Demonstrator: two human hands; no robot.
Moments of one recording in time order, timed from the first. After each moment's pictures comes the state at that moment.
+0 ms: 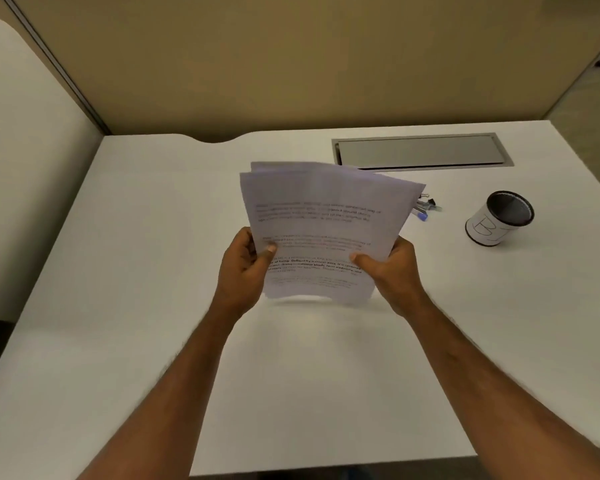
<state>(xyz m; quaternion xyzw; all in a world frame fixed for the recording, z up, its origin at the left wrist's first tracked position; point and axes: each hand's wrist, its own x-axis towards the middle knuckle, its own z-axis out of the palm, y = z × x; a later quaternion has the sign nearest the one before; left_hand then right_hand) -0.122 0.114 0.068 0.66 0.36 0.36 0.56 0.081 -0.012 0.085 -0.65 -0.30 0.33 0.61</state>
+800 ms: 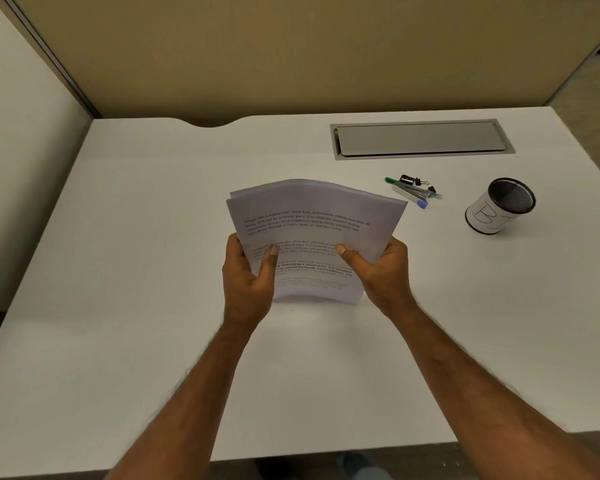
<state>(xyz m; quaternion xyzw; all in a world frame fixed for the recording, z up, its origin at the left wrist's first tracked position) -0.118 0.075 0.061 0.65 0.38 0.46 0.46 0.054 -0.017 0.080 -0.64 -0.34 0.27 0.63</state>
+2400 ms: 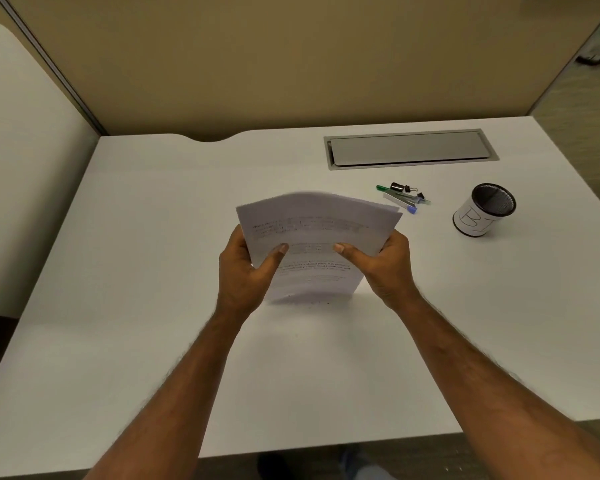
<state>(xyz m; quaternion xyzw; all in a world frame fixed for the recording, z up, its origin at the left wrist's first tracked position) -0.122 0.086 0.086 0.69 0.34 0.44 0.46 0.065 -0.026 0.105 -0.63 -0.36 0.26 0.64</state>
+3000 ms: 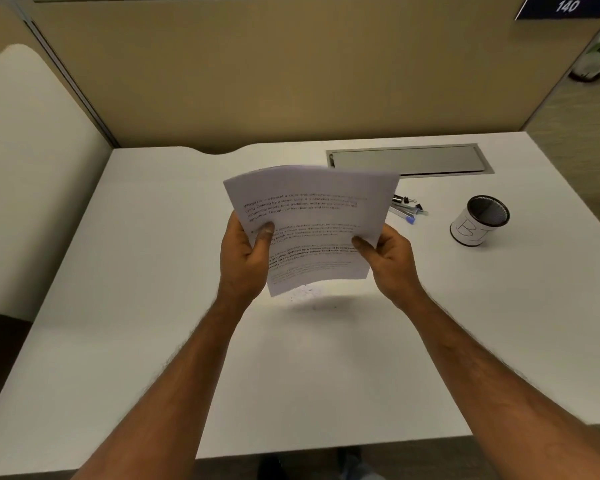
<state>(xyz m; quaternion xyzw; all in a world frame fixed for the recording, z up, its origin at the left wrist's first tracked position) -0.116 0.091 0.128 0.68 0.34 0.46 0.47 0.076 -0.026 0.113 -0.67 -0.37 0.27 0.59</state>
